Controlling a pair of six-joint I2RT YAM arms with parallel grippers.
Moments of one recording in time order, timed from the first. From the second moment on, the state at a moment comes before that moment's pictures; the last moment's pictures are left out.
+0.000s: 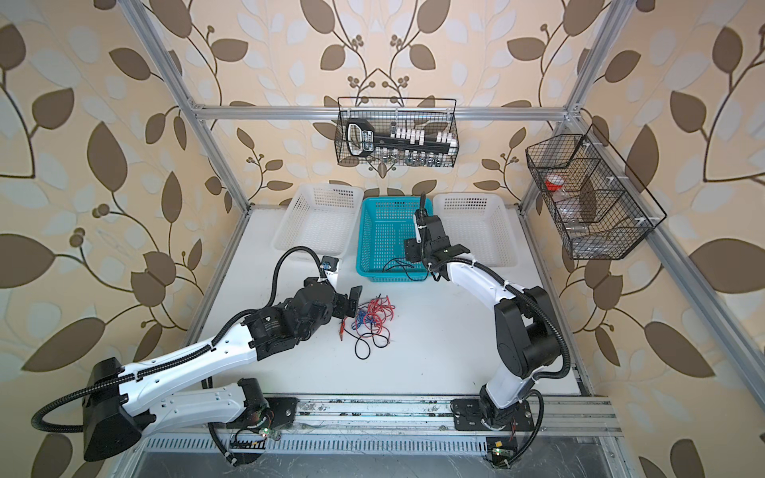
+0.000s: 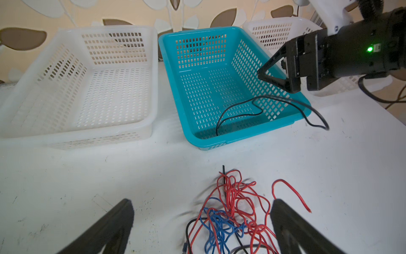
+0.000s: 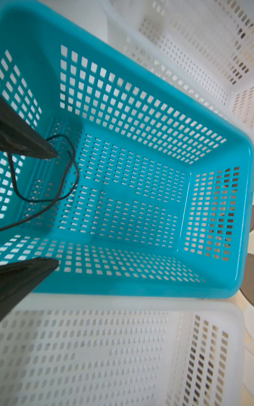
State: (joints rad) left arm -0.93 1.07 0.79 -0.28 -0.51 -0.40; right arm 0.38 1.67 1.21 -0.24 0.14 0.17
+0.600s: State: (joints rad) left arm -0.93 1.07 0.78 -0.28 -0.51 -0.43; right arm 0.38 1.42 1.06 -0.29 0.17 0.17
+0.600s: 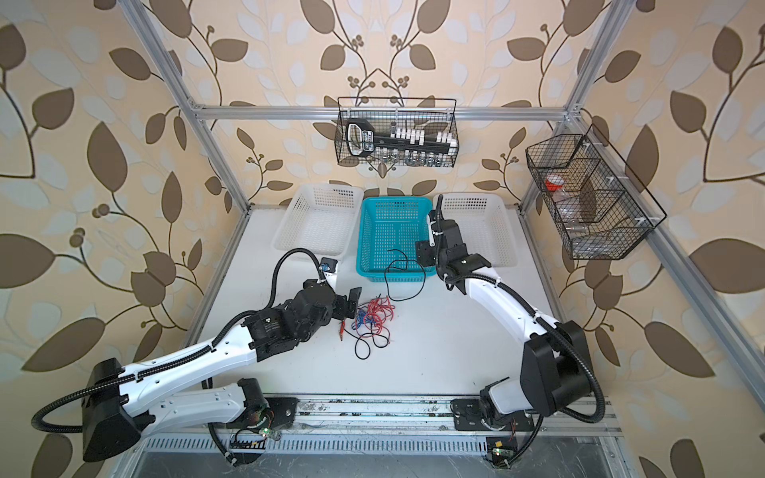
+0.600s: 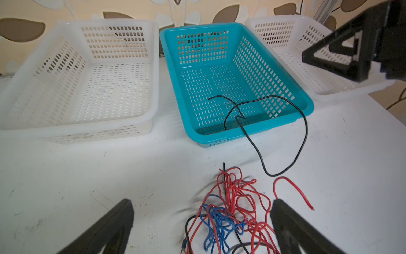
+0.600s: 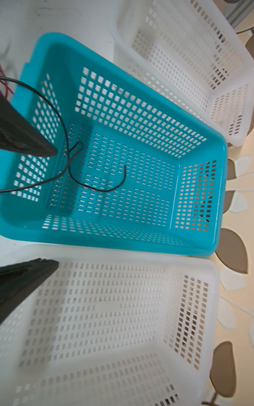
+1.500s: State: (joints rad) left arm -0.93 1.09 0.78 -0.28 -0.50 -0.45; right arm 0.39 1.36 0.69 -0.11 -0.04 0.33
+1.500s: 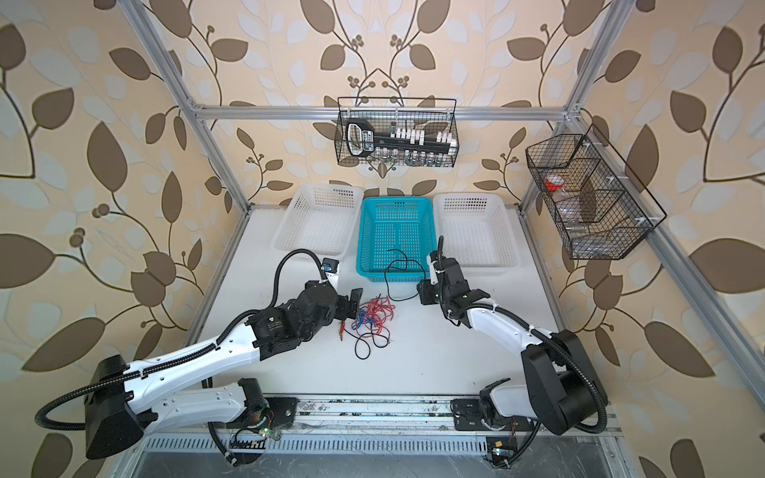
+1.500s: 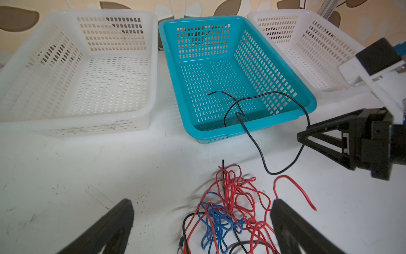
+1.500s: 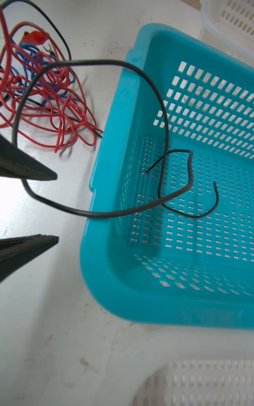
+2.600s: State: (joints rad) left arm -0.91 1.11 0.77 -0.31 -0.50 -0.46; right arm 0.35 1.67 1.16 -0.13 0.02 0.22
